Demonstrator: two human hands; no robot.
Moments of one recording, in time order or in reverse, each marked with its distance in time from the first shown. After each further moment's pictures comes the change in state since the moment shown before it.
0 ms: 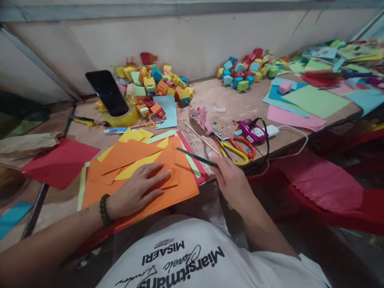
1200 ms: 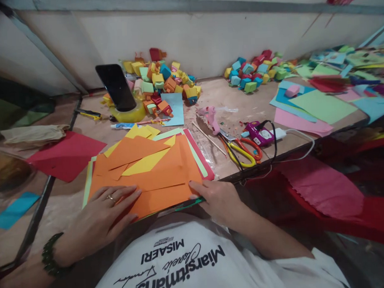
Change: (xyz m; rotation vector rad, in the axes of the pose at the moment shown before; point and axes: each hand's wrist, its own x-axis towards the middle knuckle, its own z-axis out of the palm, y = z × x) left_hand -0.090 0.009 -0.011 0.281 0.106 -0.103; right_hand -0.014 -0.048 0.009 -0.211 -0.547 -0.200
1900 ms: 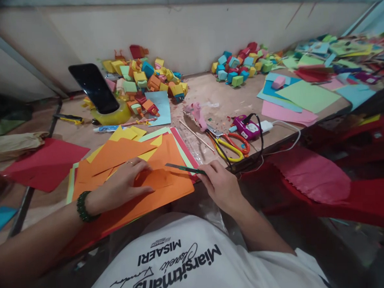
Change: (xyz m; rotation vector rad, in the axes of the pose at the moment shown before) left_hand 0.105 -0.005 0.006 -0.378 -0.206 -0.119; right_hand -0.009 0.027 -0.008 0.137 0.367 0.218
